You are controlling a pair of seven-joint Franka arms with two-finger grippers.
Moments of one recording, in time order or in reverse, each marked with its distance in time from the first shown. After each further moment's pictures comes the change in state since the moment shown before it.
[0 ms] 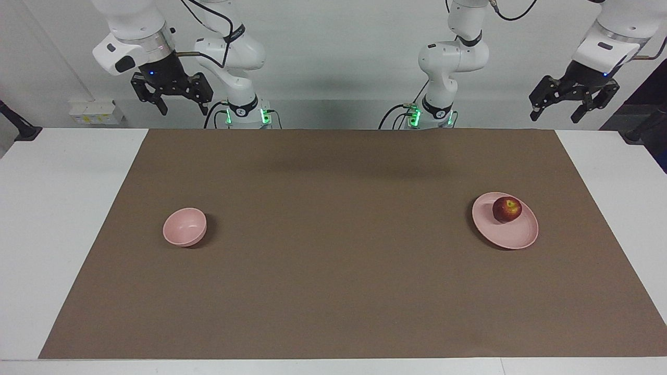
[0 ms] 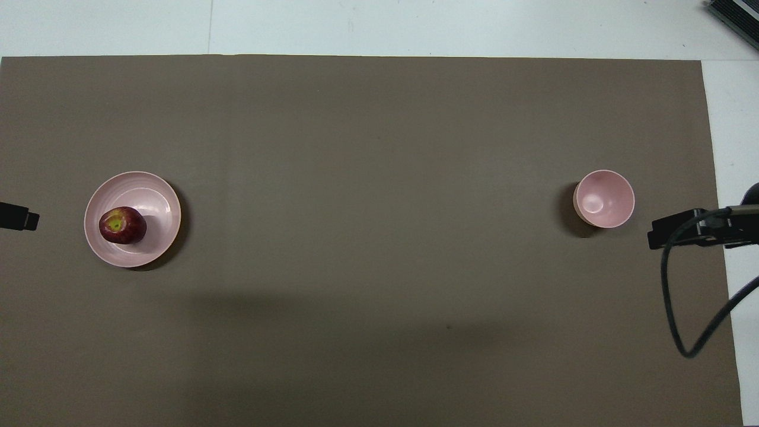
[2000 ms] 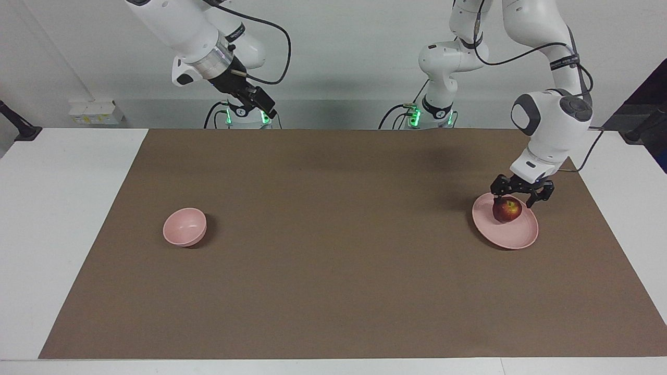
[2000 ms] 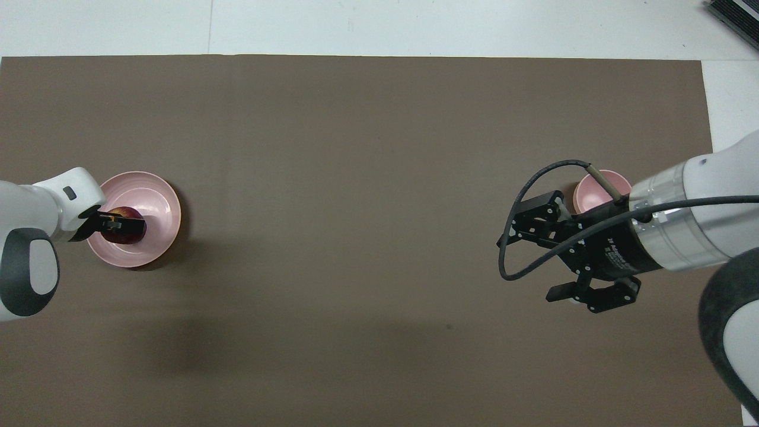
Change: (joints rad) left arm 0.022 0.132 -0.011 -0.573 -0.001 0.843 0.020; right arm 0.135 -0.006 0.012 -0.170 0.477 0.136 0.931
